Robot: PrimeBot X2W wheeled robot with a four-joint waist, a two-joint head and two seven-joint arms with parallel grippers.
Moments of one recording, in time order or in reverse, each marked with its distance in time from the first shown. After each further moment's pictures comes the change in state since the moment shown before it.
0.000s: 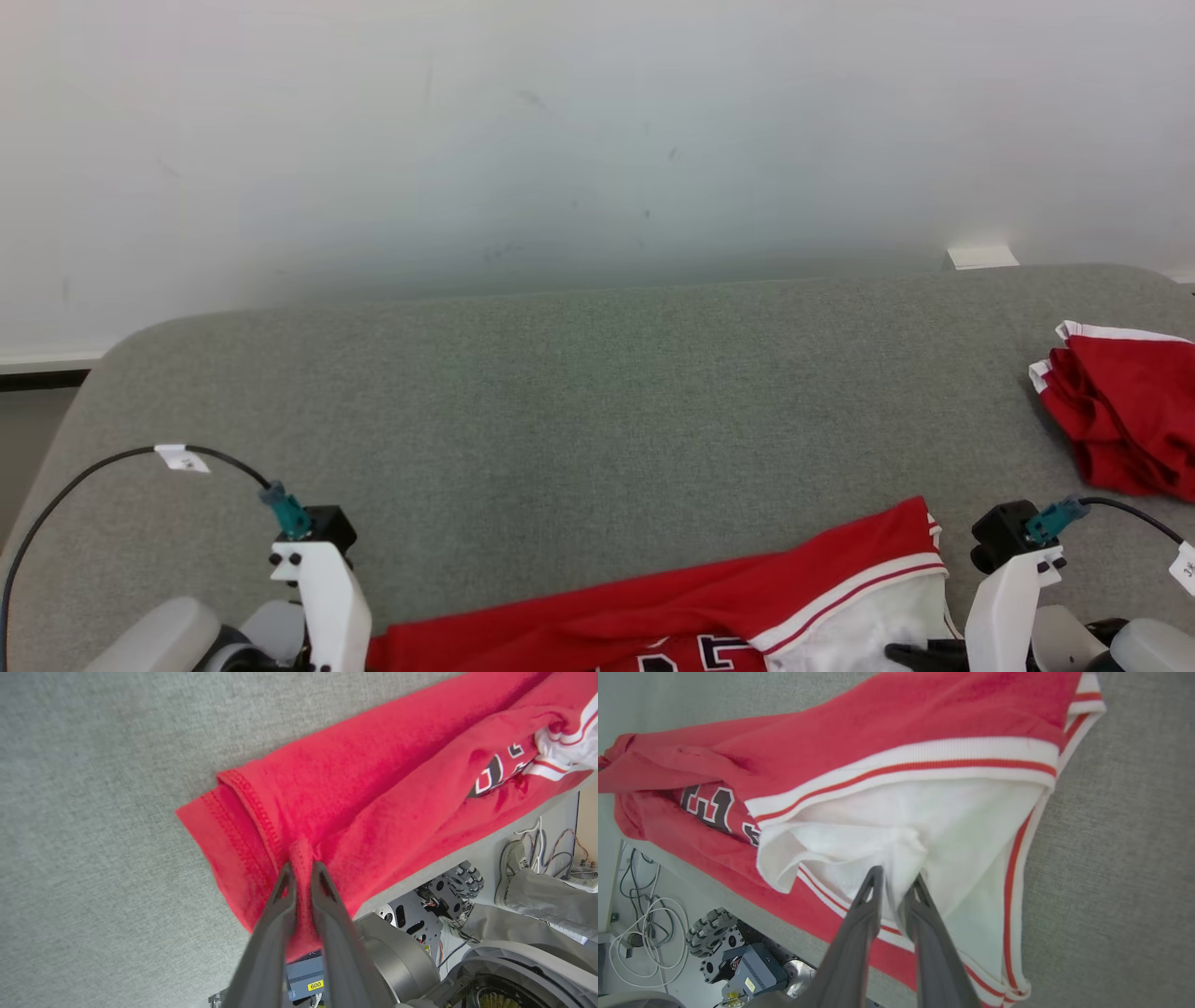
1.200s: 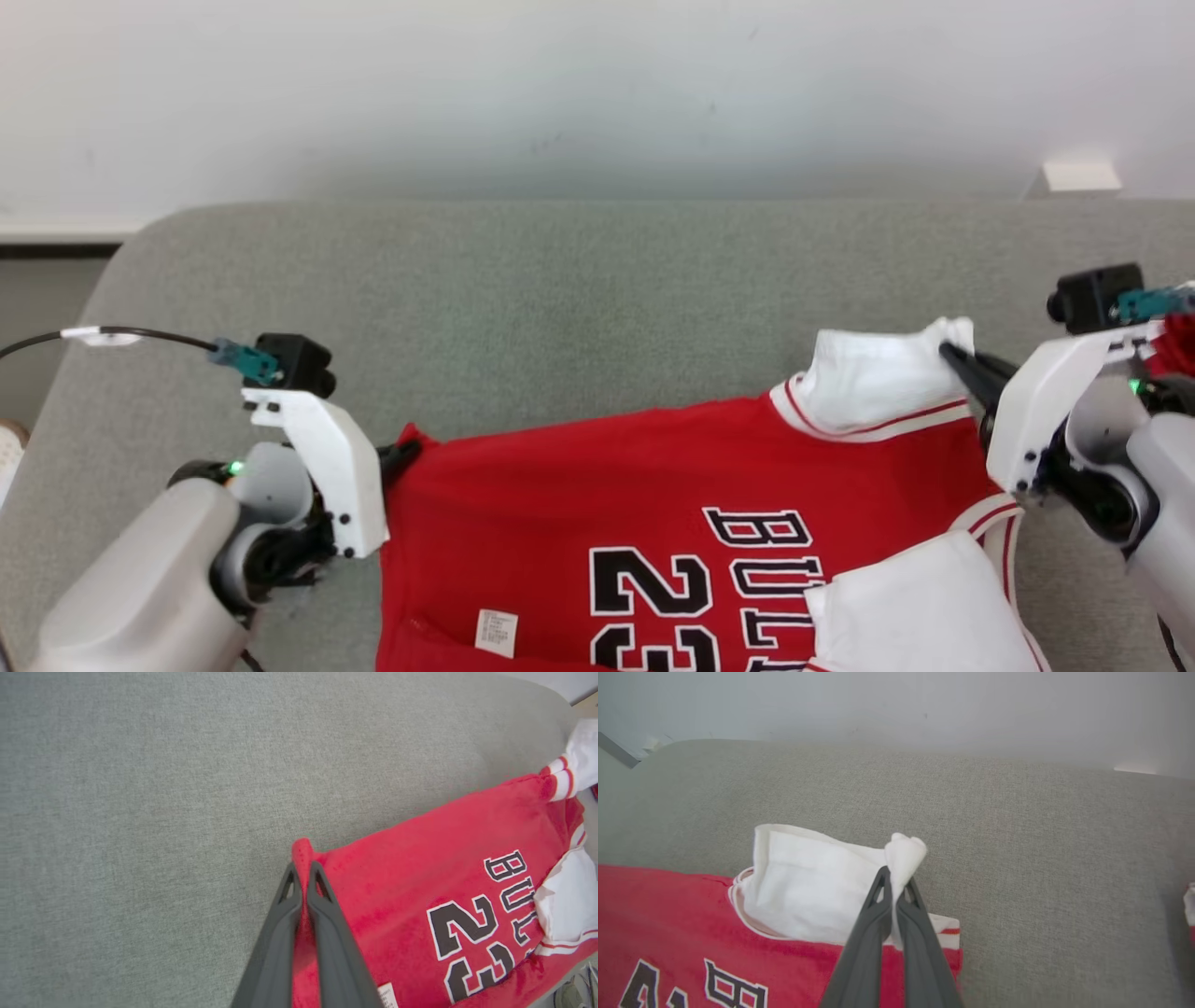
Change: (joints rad) left arm -0.168 -0.099 0.094 0.036 0.210 0.025 -0.409; right arm -0.351 0.137 -0.125 0.300 -0.209 0.000 -0.366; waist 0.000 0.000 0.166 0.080
